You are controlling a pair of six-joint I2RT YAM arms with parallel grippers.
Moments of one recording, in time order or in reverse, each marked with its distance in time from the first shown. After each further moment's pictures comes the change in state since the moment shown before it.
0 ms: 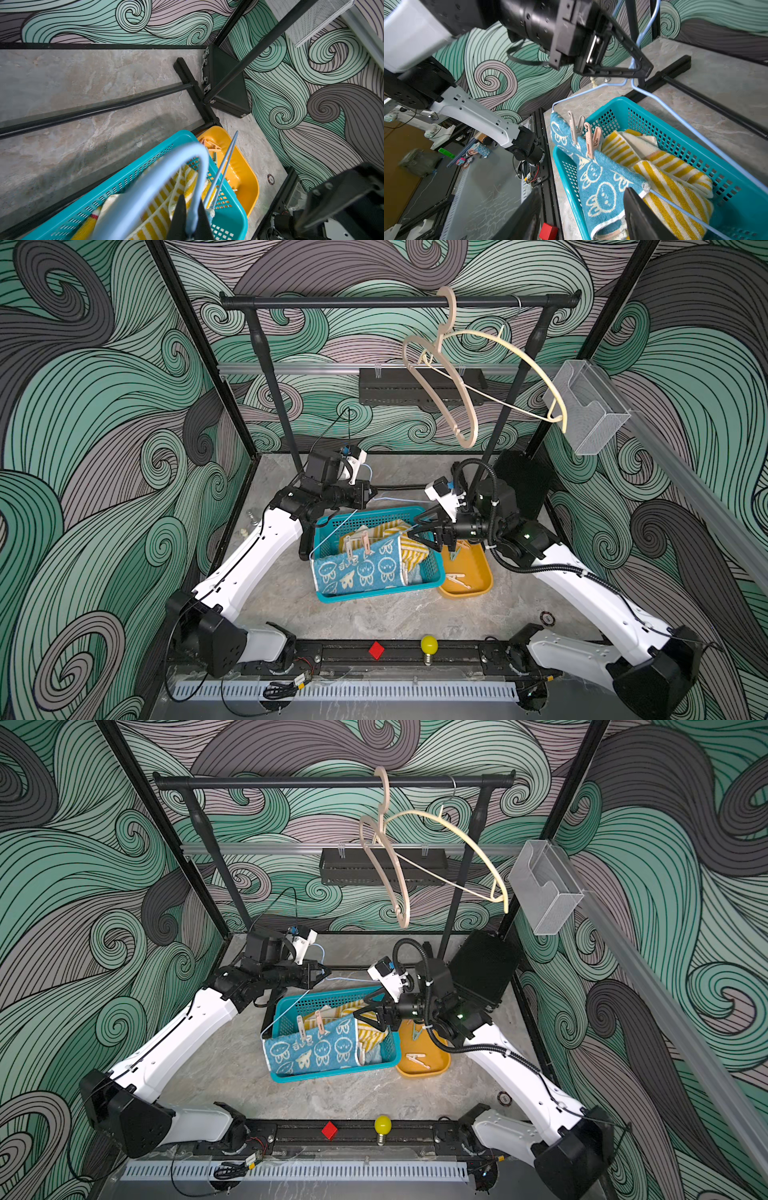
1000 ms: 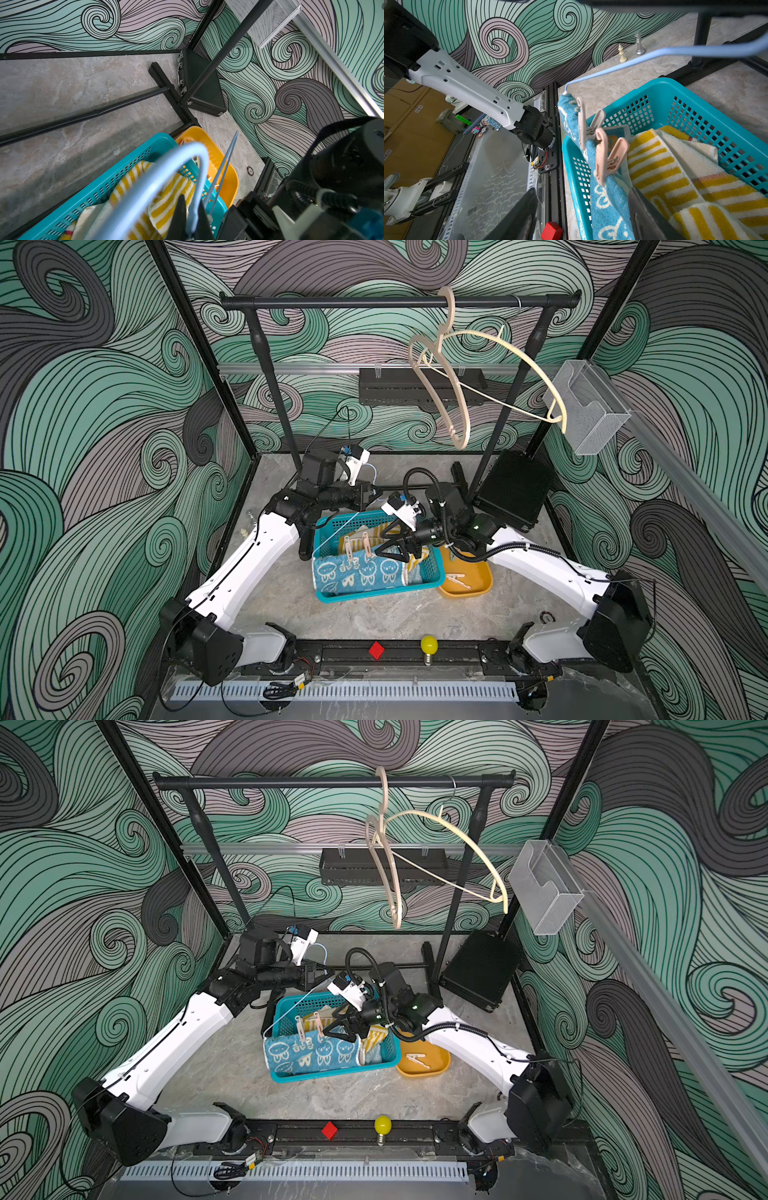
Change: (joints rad) left arm 0.000 -0.054 -0.019 0.037 0.104 0.004; right arm 0.188 0.258 0.089 0.069 0.003 -0.050
